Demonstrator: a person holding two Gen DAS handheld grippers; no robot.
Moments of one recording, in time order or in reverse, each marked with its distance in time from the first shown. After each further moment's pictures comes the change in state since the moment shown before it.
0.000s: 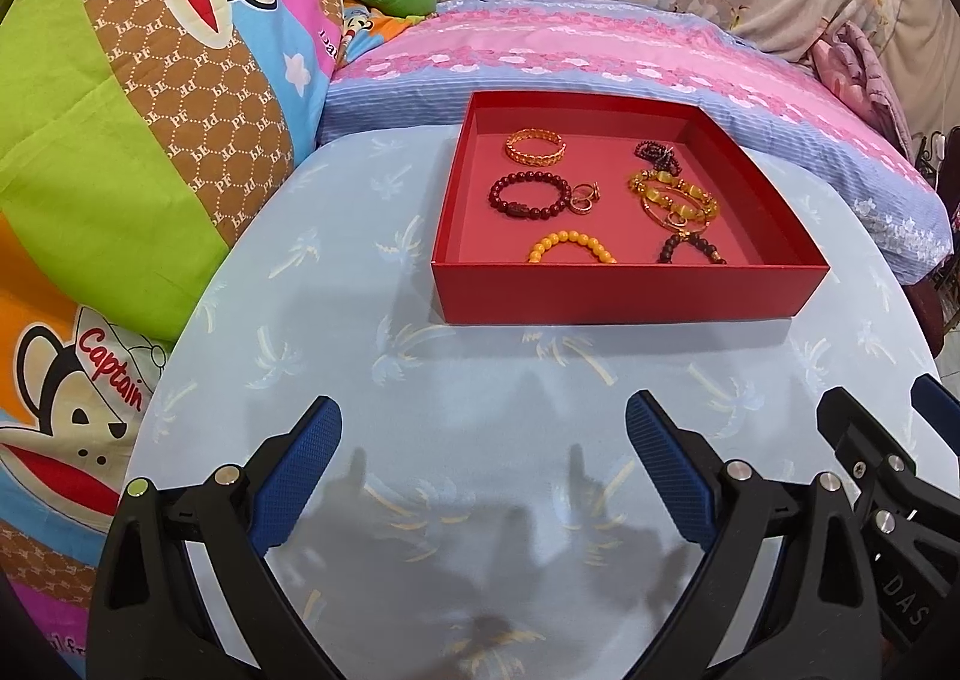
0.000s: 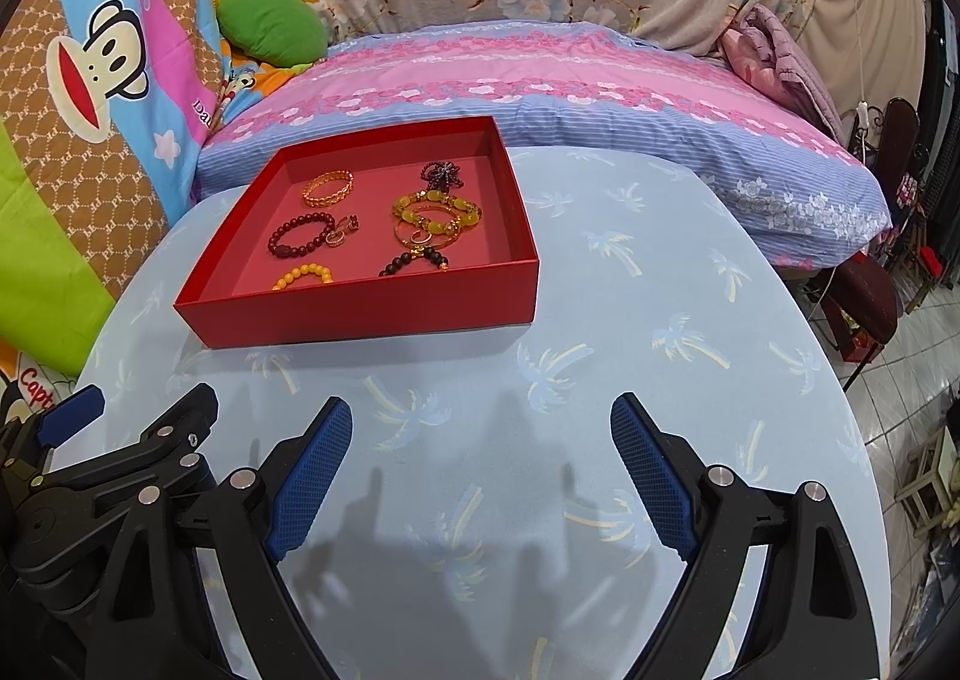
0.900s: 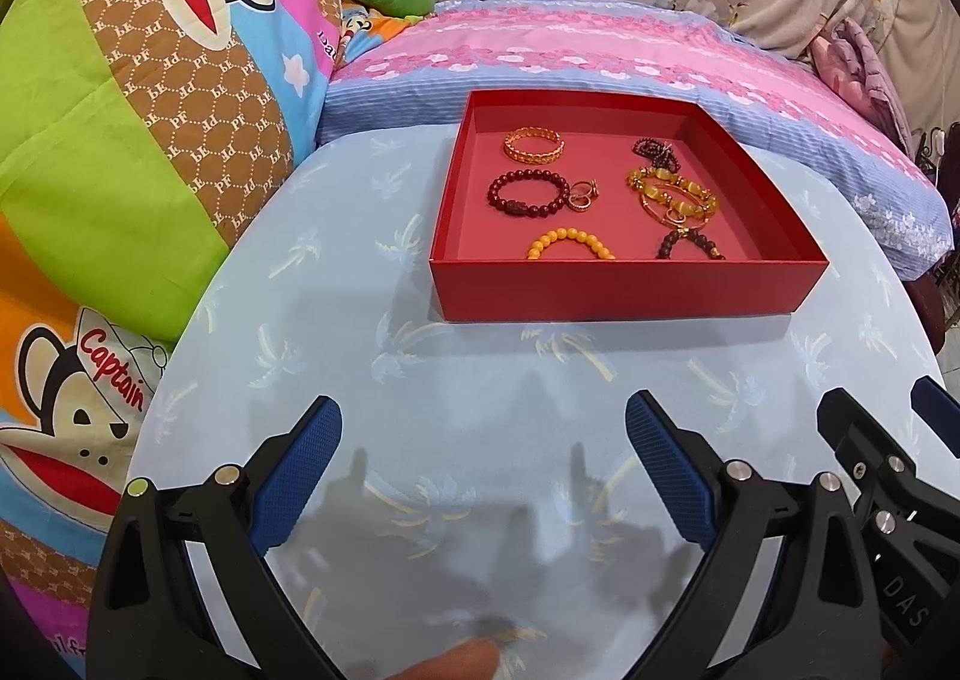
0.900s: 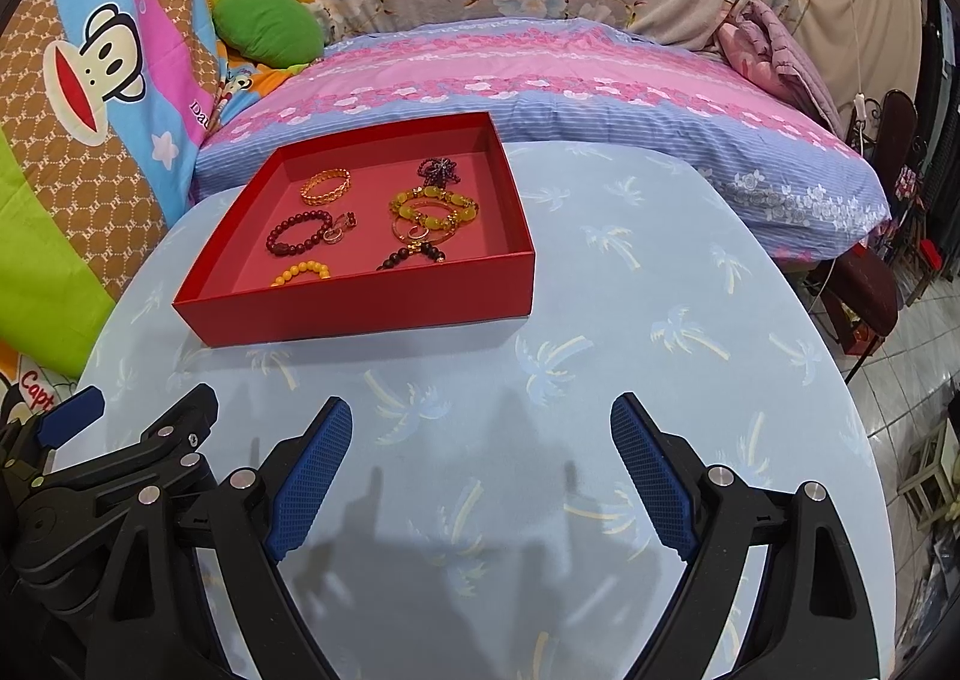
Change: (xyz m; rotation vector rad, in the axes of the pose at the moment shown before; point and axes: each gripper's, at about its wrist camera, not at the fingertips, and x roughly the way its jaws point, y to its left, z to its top) left arm -0.001 -0.003 0.000 0.006 0.002 0.002; right arm 0.001 -0.002 -0.003 0.001 0.001 0.002
